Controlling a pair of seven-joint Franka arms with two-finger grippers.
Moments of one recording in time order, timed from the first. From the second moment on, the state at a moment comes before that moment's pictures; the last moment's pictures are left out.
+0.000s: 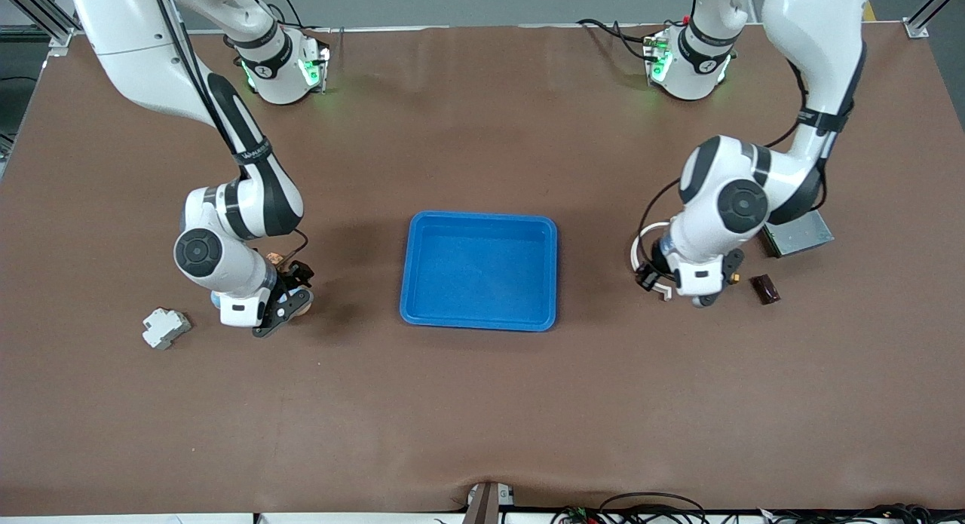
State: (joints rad) left arm -0.18 0.36 -0.21 -1.95 0.00 2.28 -1.30; right arm 0.19 0.53 -0.01 -1.94 0.00 2.41 -0.54
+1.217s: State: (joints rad) left arm -0.51 0.67 -0.21 -1.68 0.00 2.26 -1.94; right arm 0.19 0.57 -0.01 -1.94 0.00 2.43 -0.55
